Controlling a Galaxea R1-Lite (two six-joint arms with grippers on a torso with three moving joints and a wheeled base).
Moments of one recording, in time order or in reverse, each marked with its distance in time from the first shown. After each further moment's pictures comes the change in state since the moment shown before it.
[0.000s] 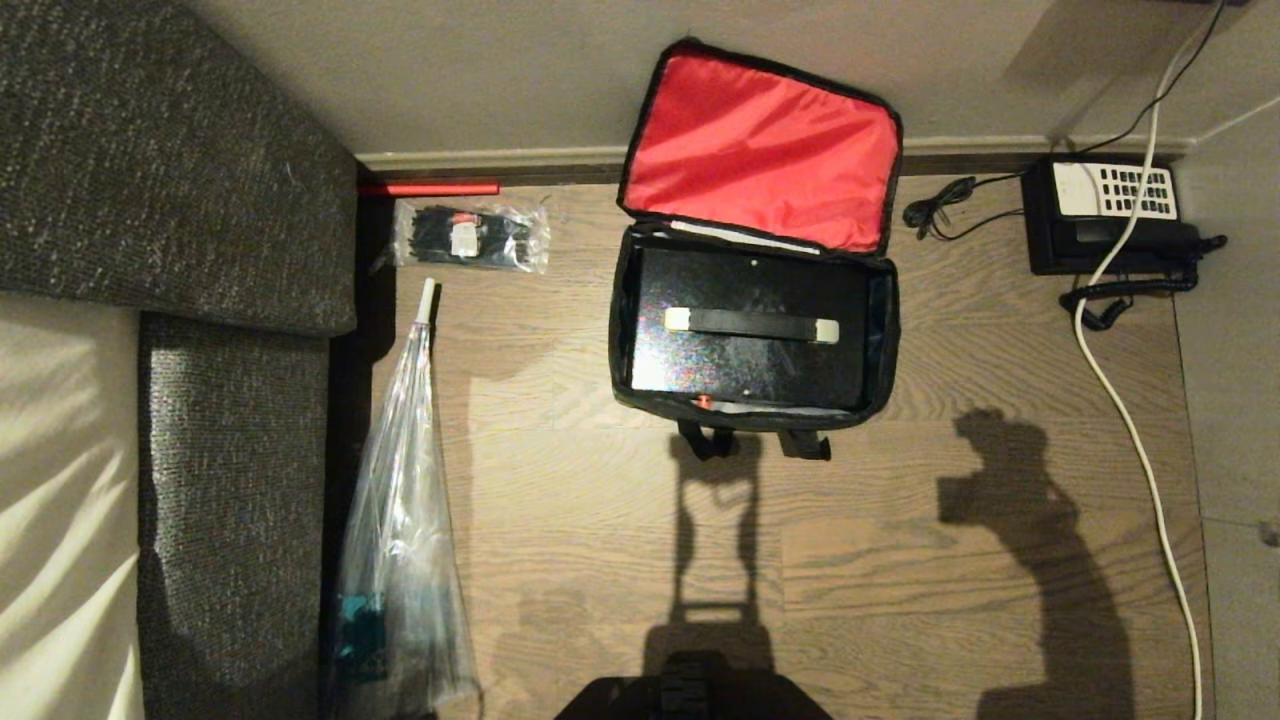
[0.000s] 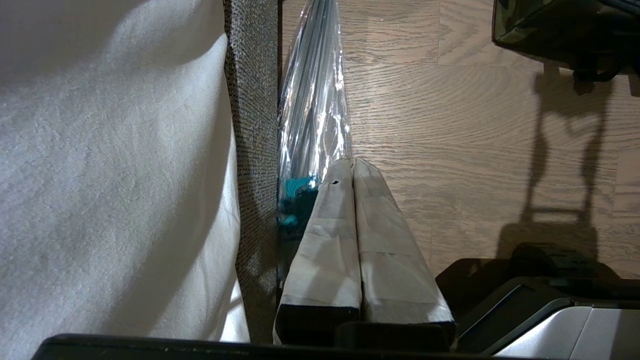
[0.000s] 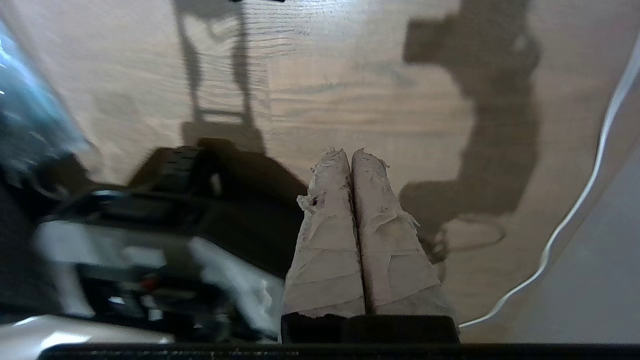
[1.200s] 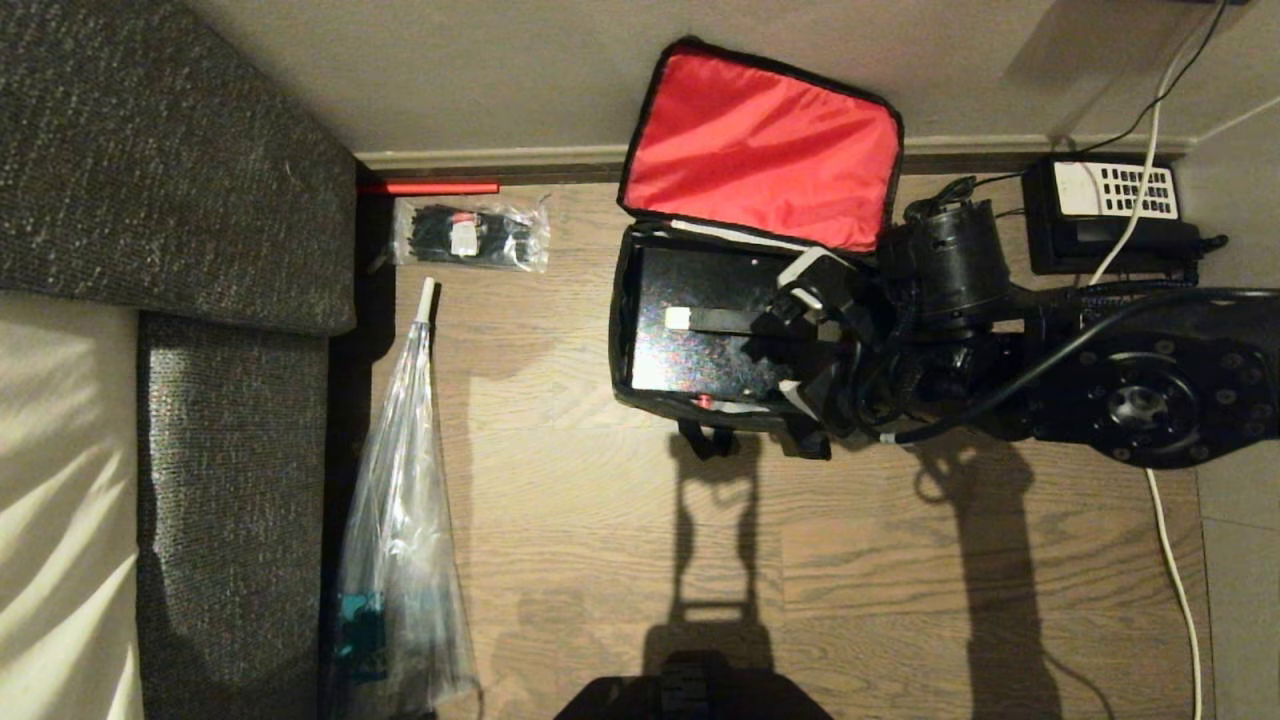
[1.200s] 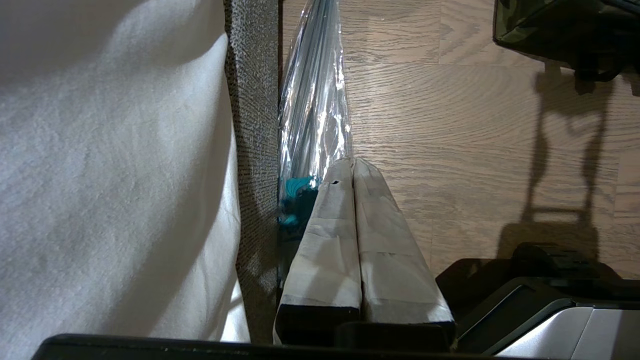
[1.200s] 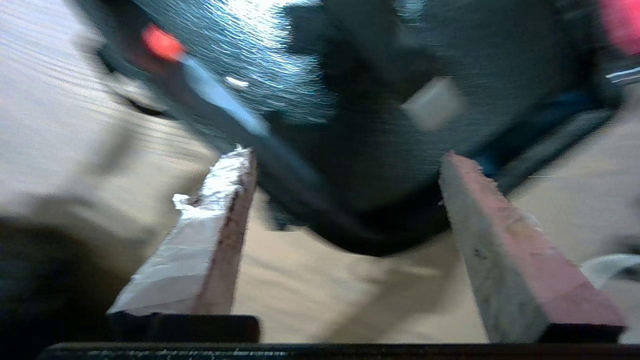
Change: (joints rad) left arm 0.000 0.000 0.000 0.000 0.000 0.000; right arm 0.532 0.889 -0.386 -0.580 -0.502 -0.480
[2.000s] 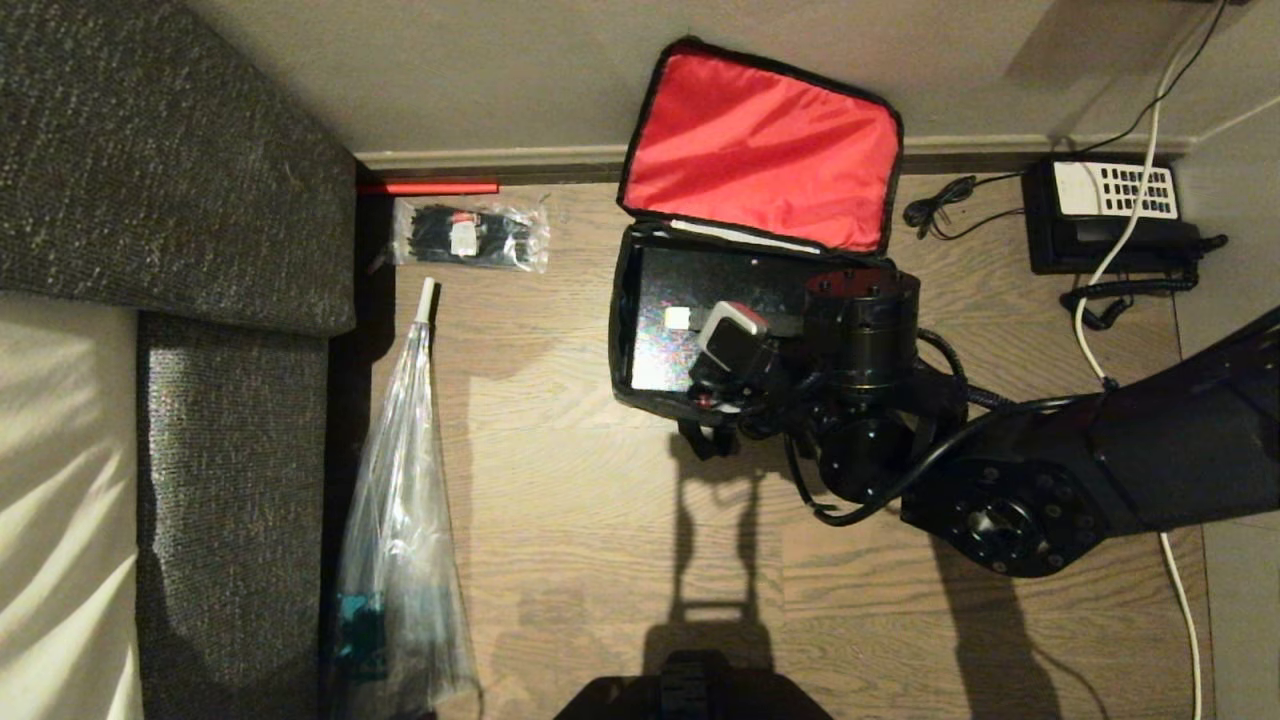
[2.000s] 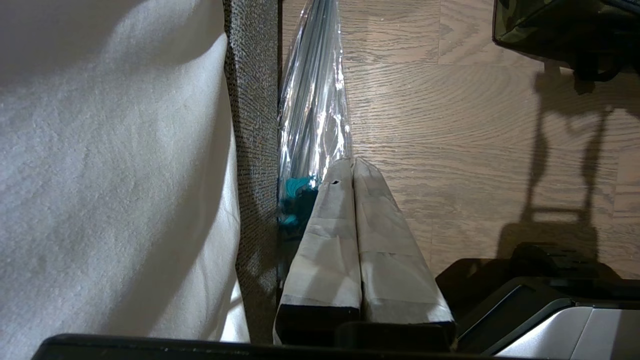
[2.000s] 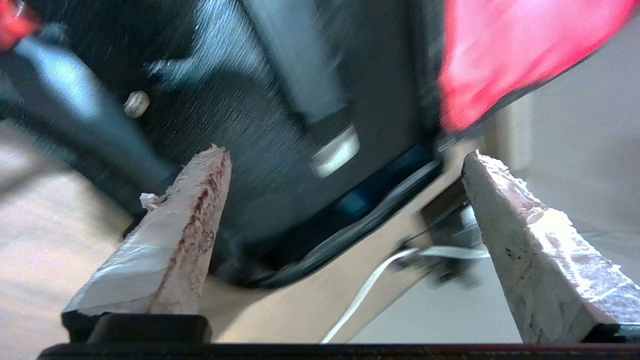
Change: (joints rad) left arm 0.000 0.000 0.000 0.000 0.000 0.001; right arm 0.131 0.156 0.108 -0.582 -0.440 -0.589
